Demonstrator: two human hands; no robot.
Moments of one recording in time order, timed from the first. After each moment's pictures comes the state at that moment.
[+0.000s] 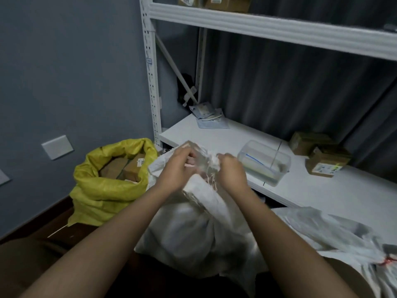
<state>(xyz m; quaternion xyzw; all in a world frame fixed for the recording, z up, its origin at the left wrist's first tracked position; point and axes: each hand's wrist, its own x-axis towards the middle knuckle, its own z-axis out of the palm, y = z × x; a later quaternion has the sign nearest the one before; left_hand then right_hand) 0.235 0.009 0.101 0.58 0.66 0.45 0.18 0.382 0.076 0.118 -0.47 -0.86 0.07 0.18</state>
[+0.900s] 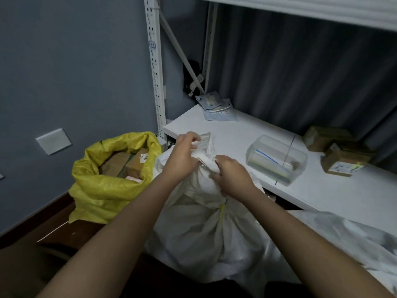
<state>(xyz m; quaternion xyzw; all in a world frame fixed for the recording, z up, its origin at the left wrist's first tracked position) 0.201 0.055 0.091 0.56 0.68 0.44 0.18 0.353 0.104 0.093 -0.40 -0.90 0.15 0.10</state>
